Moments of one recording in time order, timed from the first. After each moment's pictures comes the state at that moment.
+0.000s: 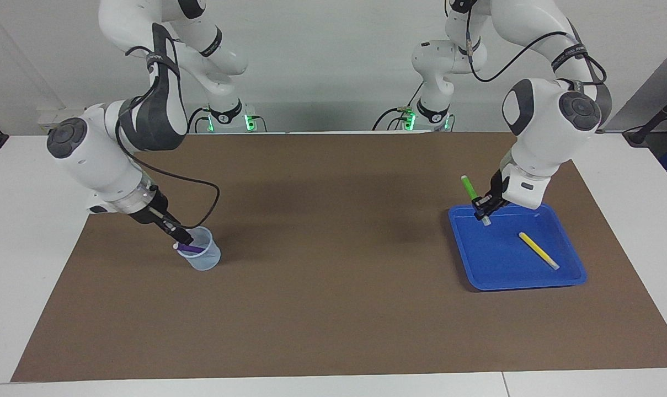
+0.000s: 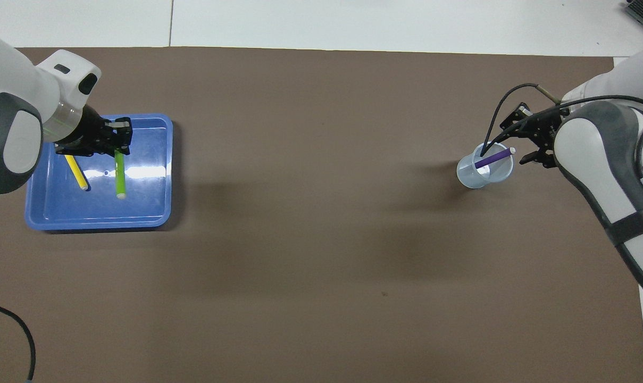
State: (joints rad) left arm -0.02 0.24 -0.08 -1.64 -0.01 1.86 -0.28; right arm -0.22 0.35 0.20 -1.62 0.07 1.90 0.70
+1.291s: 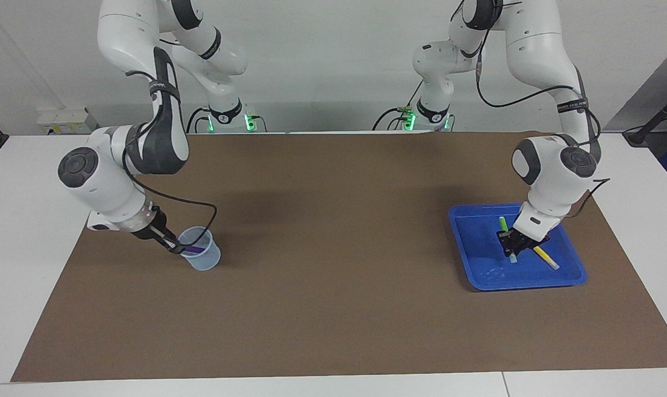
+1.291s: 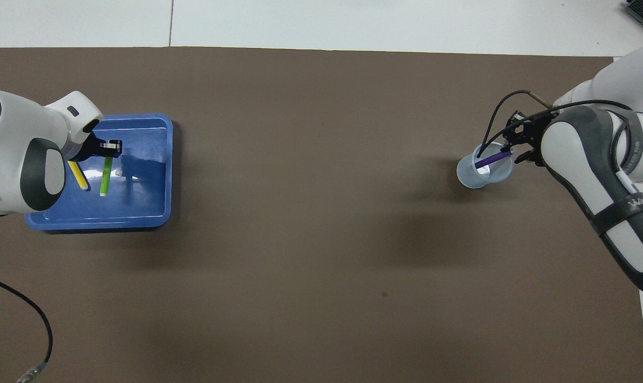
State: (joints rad) left arm 0.11 0.37 -0.08 -1.86 0.05 2.36 0.07; right arm -0.23 0.40 0.20 -1.62 0.01 1.94 0.72
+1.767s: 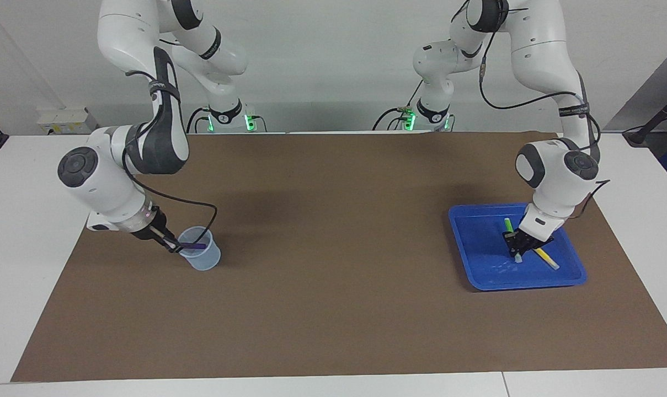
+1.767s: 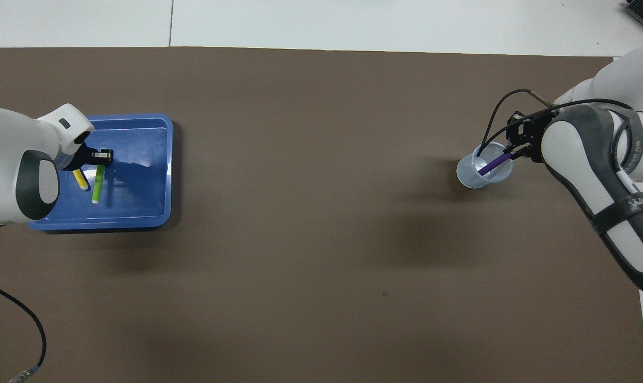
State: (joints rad) left arm 0.16 0.38 -0.09 -1.92 0.05 2.42 0.12; right arm -0.22 0.40 0.20 -1.61 0.01 1.94 0.72
